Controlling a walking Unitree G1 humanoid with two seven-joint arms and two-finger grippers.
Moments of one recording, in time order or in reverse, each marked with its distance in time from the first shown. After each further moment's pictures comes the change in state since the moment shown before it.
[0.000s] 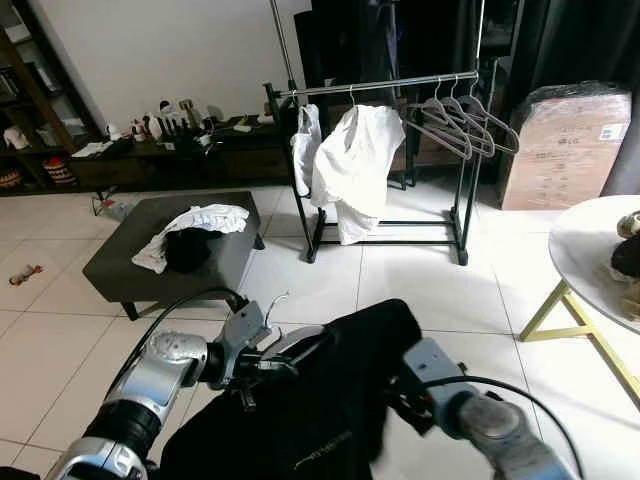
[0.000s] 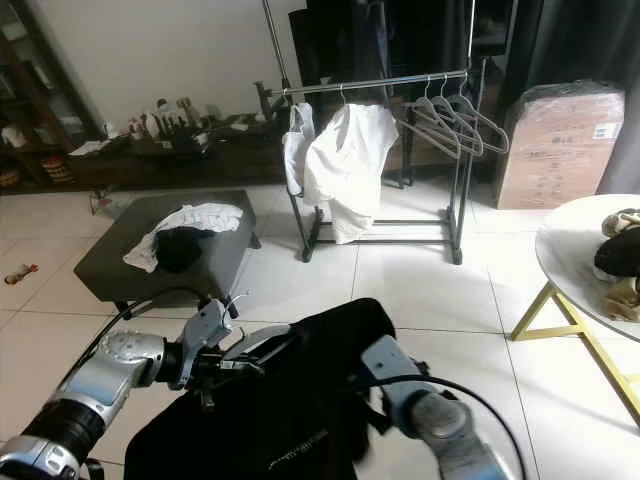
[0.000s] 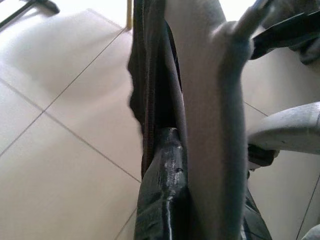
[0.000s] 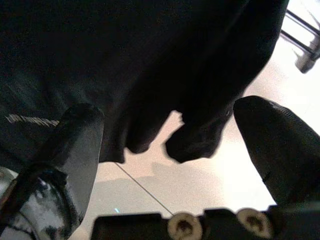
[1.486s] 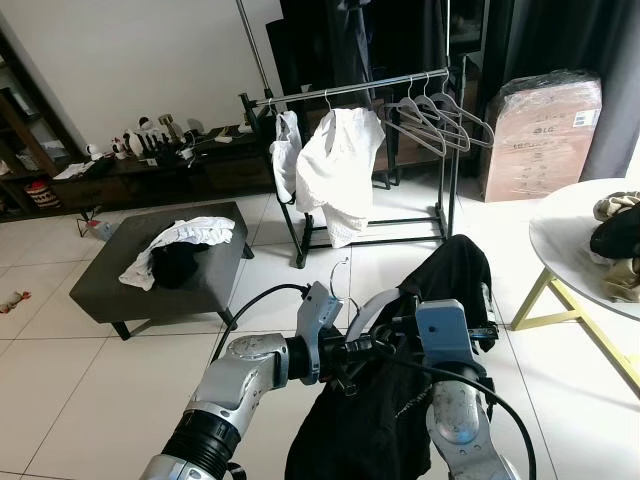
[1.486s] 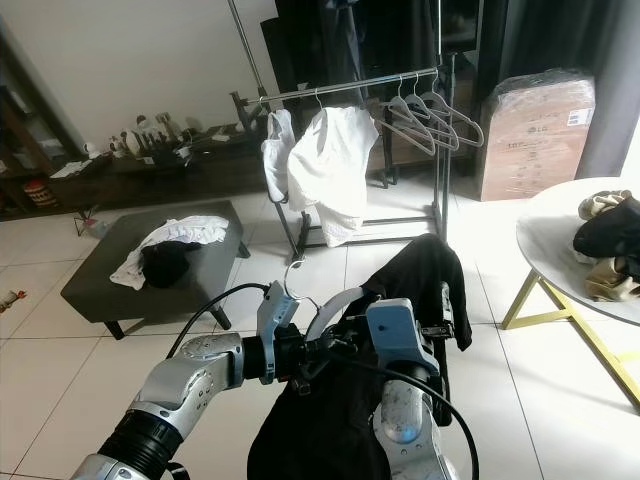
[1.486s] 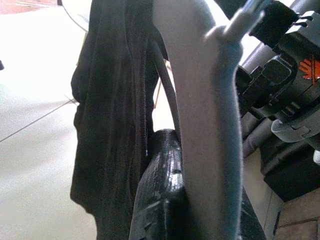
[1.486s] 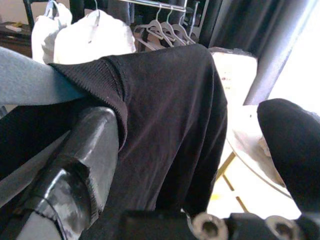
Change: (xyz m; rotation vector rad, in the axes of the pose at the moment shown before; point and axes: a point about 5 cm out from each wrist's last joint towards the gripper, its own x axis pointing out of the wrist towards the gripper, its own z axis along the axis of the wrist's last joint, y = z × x) left arm 0.065 -0.048 0.064 -0.276 -0.375 -0.092; right arm -0.011 0.000 0.052 0.120 -0.479 -0.812
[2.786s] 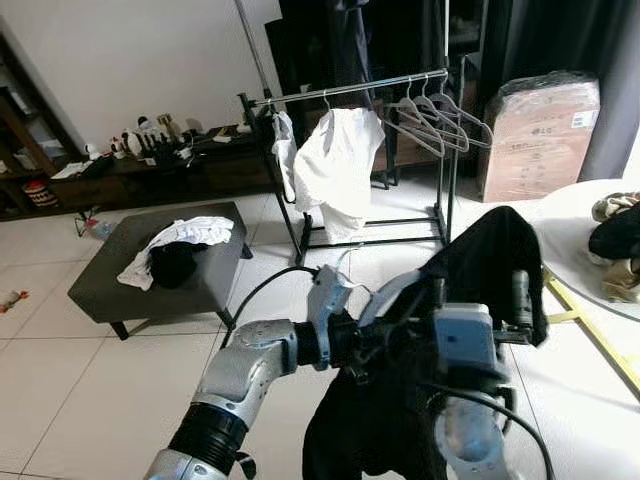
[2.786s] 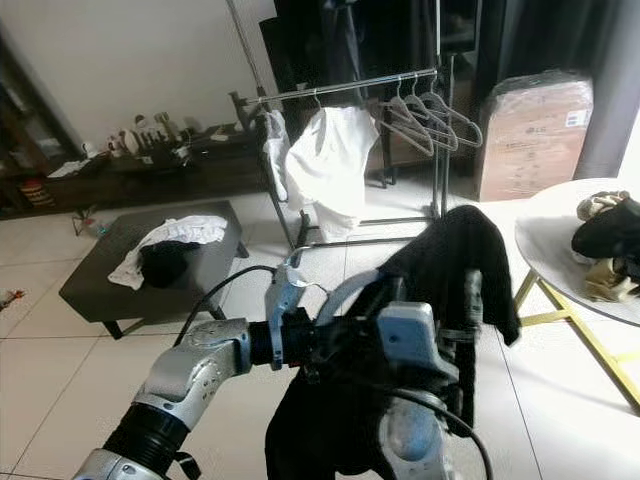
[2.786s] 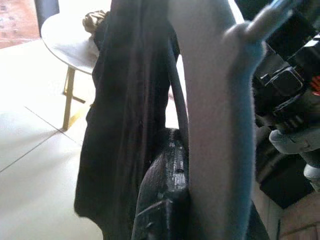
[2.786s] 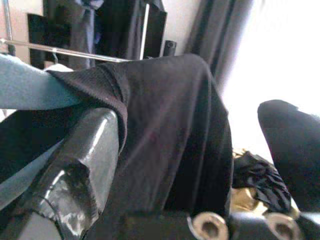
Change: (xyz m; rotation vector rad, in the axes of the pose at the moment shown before) left arm 0.008 -0.013 0.023 0.073 -0.071 -0.090; right arm -0.014 -0.023 0.018 -0.027 -0.212 -0.218
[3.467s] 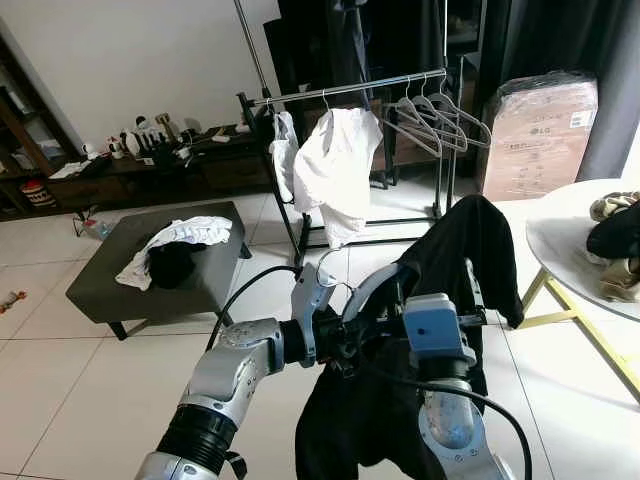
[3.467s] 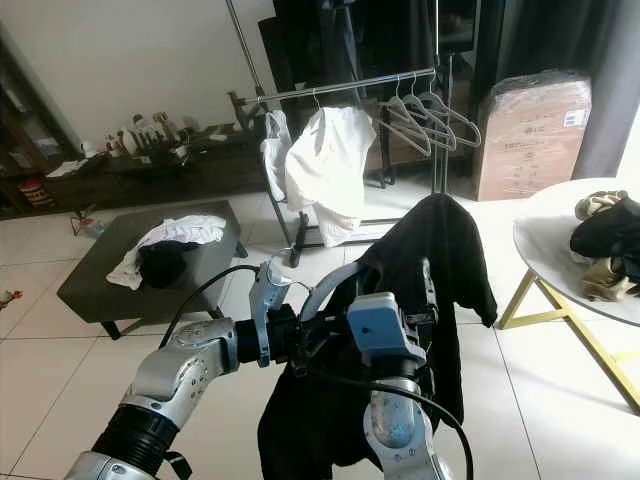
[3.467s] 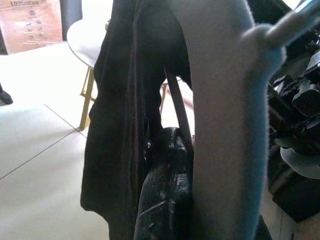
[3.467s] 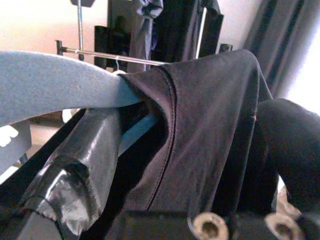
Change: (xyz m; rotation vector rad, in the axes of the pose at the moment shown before) left arm -0.016 0.010 0.000 -0.015 -0.023 0.067; right arm 0.004 0.028 0.011 0.113 -0.023 0.236
